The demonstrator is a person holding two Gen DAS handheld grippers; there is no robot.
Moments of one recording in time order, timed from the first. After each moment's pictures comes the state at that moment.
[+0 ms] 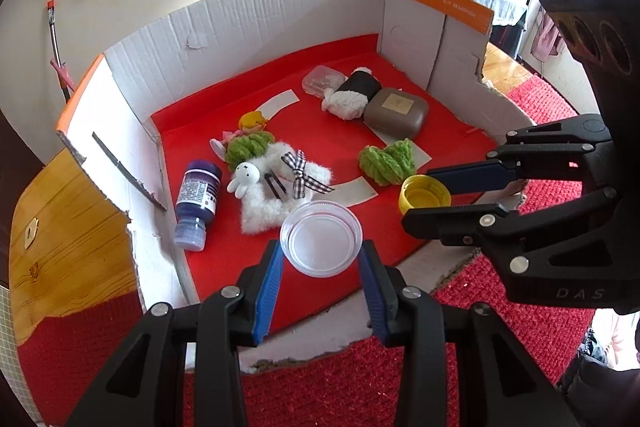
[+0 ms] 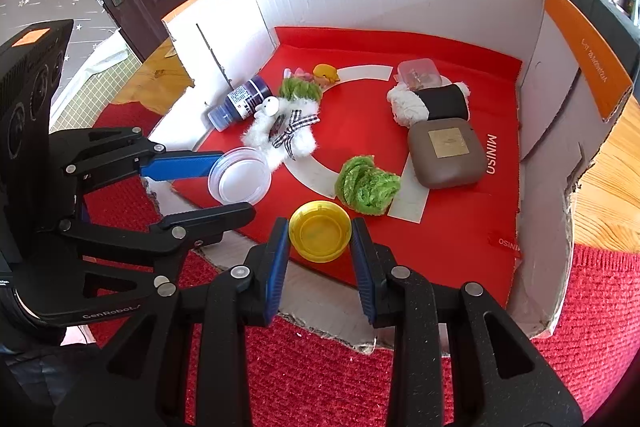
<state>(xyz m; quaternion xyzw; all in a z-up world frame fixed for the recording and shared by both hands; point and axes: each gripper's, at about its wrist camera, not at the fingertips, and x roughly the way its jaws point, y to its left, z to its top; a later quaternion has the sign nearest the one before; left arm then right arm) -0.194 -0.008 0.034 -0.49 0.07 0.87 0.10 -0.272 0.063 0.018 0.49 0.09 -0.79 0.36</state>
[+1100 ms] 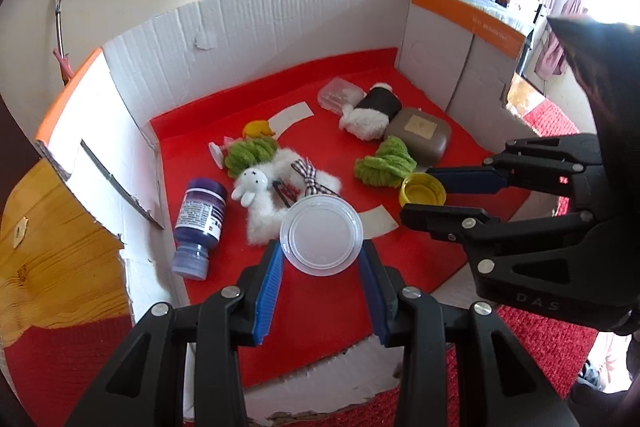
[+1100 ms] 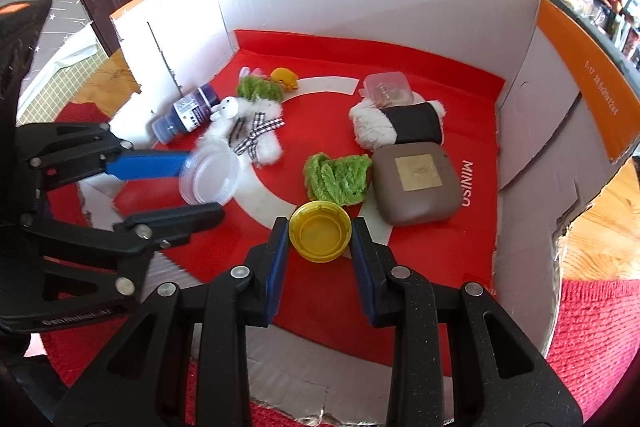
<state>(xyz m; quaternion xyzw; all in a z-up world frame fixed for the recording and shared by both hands) -0.209 -0.021 0.029 -0.47 0.03 0.88 0.10 -0.289 0.059 0.006 0.46 0.13 -0.82 0.31</state>
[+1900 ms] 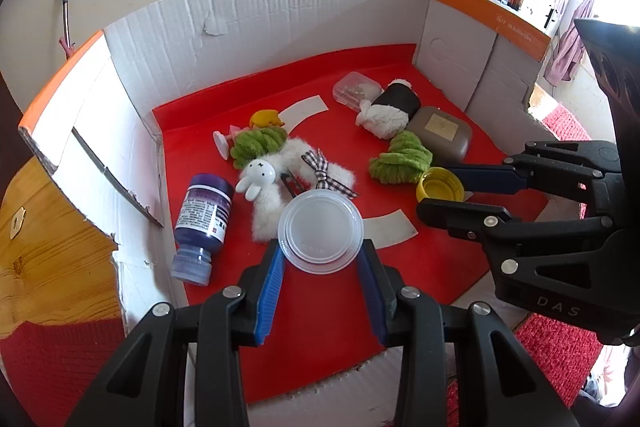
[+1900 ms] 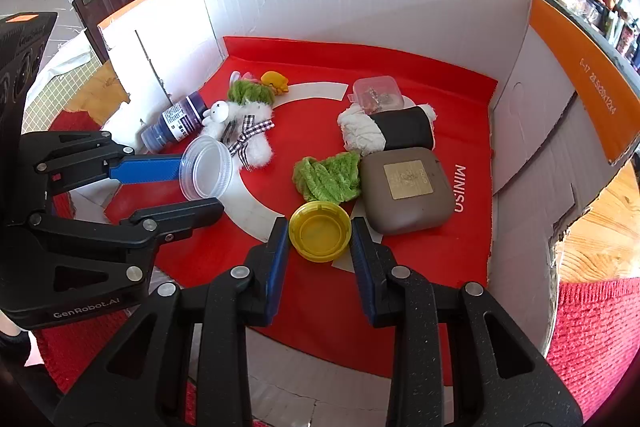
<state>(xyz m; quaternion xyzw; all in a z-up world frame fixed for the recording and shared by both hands) -0.222 -0.022 0.018 -0.48 0.02 0.87 0.08 -0.298 0.063 0.005 0.46 0.12 -0.83 0.30</state>
